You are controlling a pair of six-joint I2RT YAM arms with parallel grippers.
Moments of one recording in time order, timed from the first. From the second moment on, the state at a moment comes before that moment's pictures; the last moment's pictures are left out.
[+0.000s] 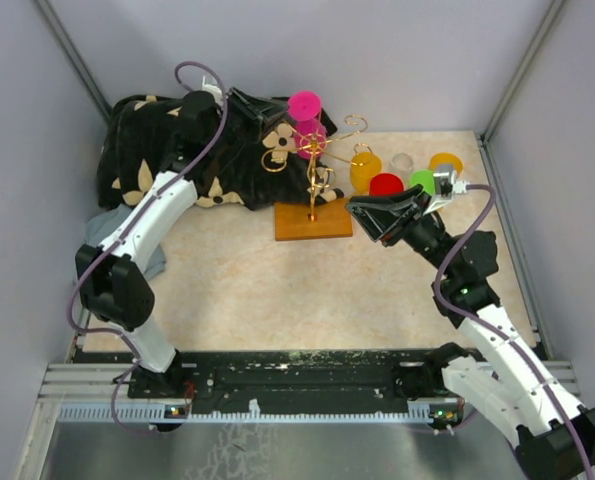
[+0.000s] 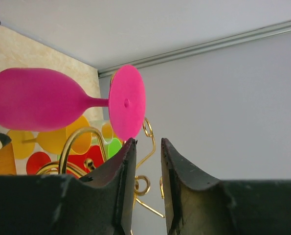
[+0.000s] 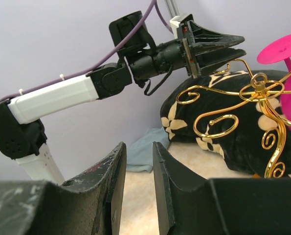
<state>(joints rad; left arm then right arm) -0.39 1.73 1.65 0.08 0.27 -1.22 0.41 0.75 0.68 0.53 -0.49 0.66</state>
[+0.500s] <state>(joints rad) -0.39 1.45 1.42 0.09 0.28 -1.13 0.41 0.75 0.85 0.09 -0.16 0.49</state>
